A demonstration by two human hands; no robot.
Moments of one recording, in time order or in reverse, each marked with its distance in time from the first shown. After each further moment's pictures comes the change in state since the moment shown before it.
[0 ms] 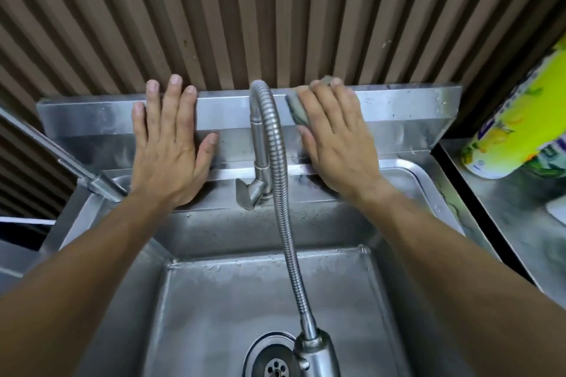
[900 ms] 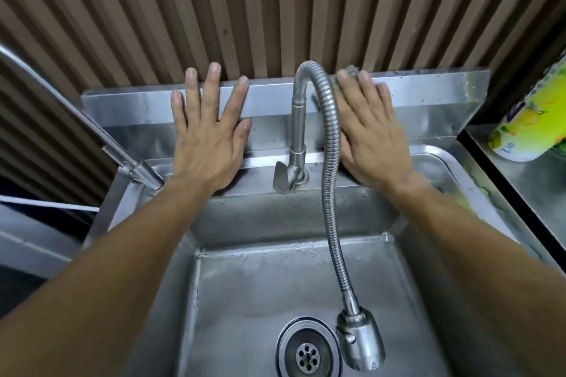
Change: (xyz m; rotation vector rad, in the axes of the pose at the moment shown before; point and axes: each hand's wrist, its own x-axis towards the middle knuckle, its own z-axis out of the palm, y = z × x) left_hand 0.003 0.000 -0.001 -0.001 -0.015 0.056; right_hand -0.014 -0.007 -0.001 -0.069 -0.034 -0.056
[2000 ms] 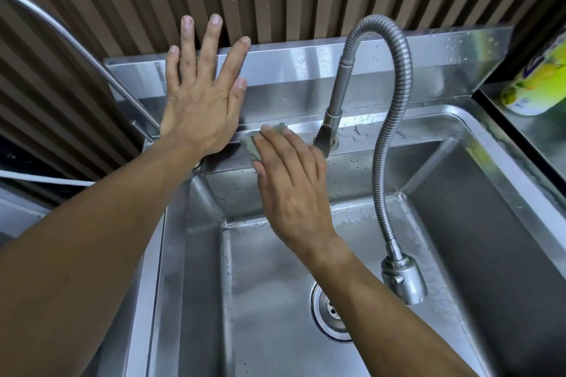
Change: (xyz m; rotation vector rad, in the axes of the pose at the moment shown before) left_hand 0.003 -0.058 -0.029 0.013 -0.069 0.111; right_hand -0.015 -0.231 -0.016 0.220 0.223 0.311
